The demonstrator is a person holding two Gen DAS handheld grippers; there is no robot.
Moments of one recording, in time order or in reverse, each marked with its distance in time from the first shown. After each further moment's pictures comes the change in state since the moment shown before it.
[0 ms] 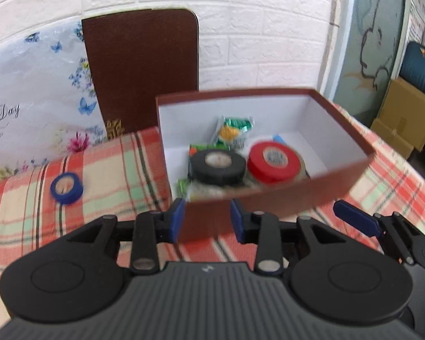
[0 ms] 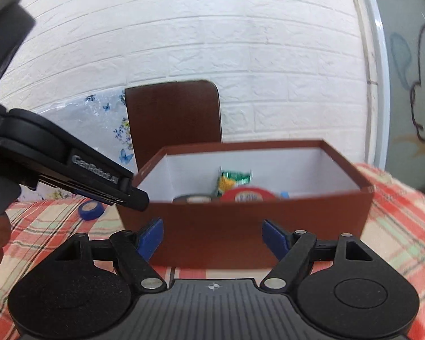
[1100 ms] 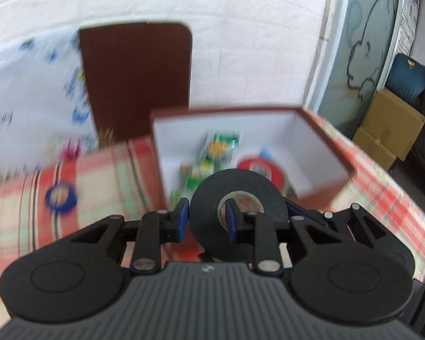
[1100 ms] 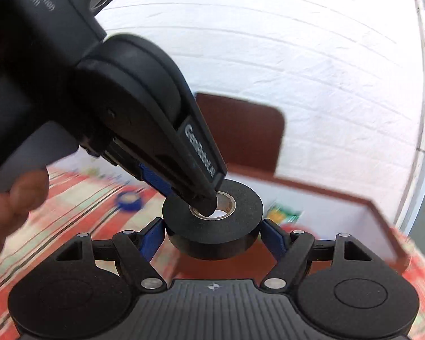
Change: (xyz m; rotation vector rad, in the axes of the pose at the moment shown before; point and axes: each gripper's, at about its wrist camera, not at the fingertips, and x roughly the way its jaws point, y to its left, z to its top) left arm 0.001 0.011 0.036 -0.031 -0.035 -0.076; right arm 0.025 0.033 0.040 -0.310 -0.092 0.103
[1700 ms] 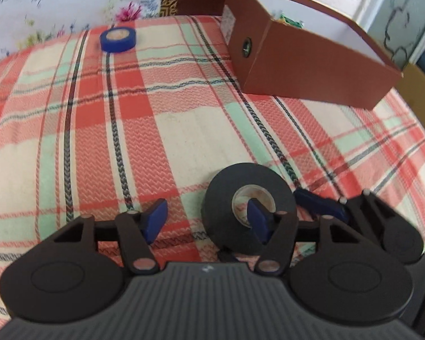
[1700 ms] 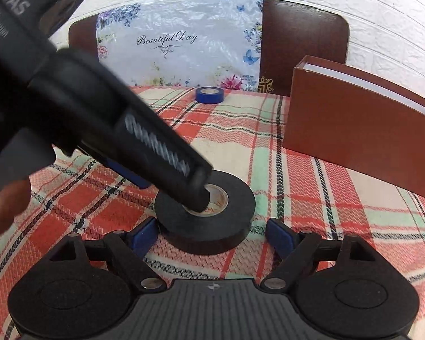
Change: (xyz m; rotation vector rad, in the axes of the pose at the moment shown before) left arm -0.019 0.067 -0.154 -0.137 0.269 0.057; right arm -0.035 0.098 -0.092 0.028 0.327 0.224
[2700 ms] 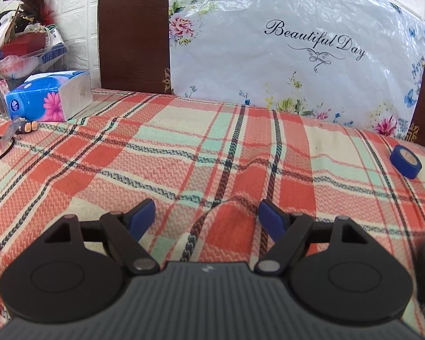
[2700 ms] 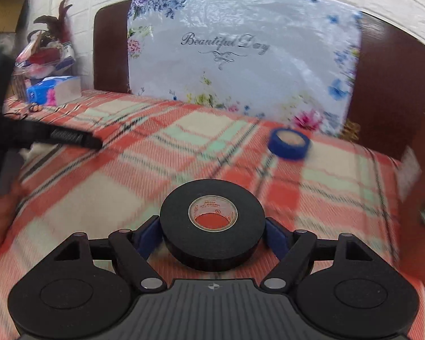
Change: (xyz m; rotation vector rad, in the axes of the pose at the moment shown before) left arm -0.012 0.250 0.001 -0.358 -0.394 0.529; right arm 0.087 0.053 0.070 -0.113 -0.005 0.093
